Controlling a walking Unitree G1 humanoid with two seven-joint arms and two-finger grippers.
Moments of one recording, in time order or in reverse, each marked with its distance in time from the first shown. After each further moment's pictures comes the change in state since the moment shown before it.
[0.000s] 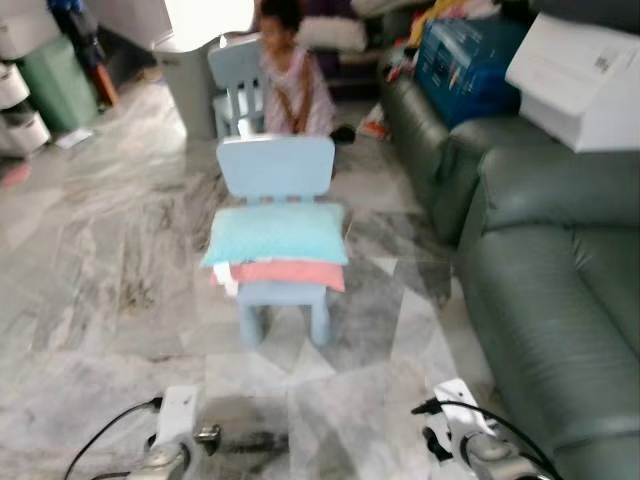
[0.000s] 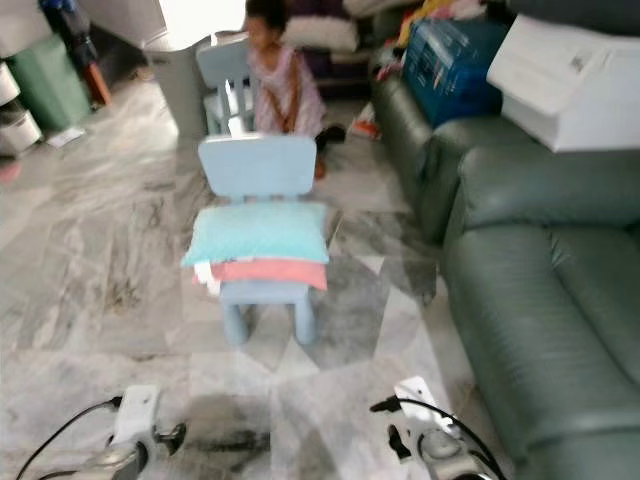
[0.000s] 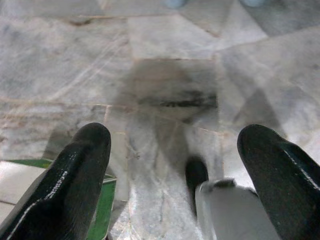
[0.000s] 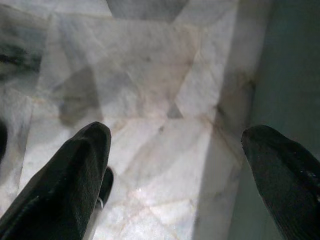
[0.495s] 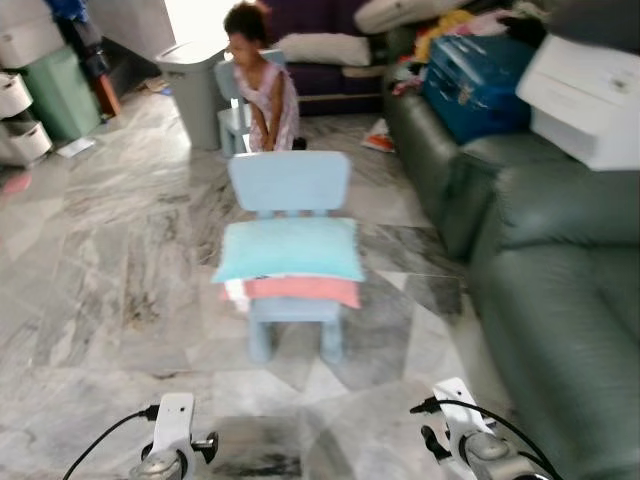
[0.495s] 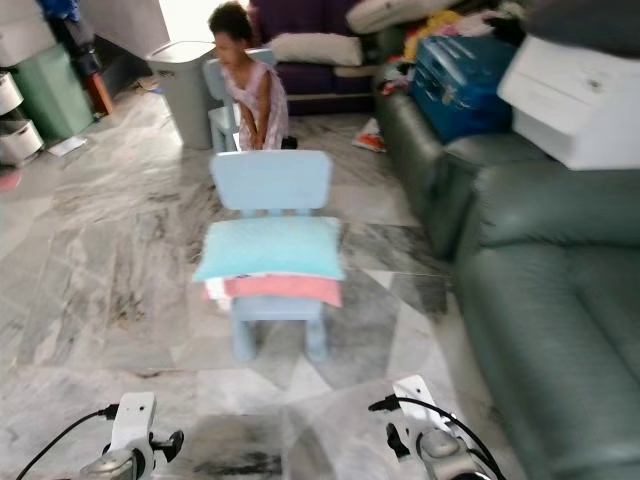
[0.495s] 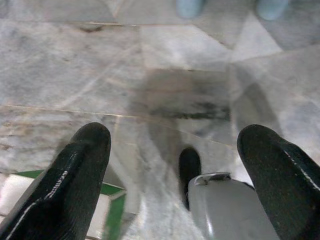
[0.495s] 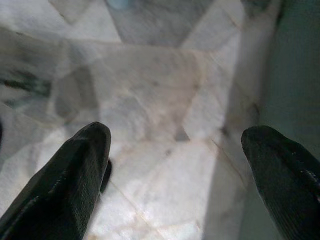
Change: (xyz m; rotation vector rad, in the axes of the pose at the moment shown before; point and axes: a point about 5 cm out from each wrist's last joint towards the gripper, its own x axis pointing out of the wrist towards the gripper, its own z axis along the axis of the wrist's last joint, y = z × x) left arm -0.001 -0.001 -0.007 -0.011 0.020 0.000; right arm 0.000 0.002 0.002 -0.001 -0.008 0.004
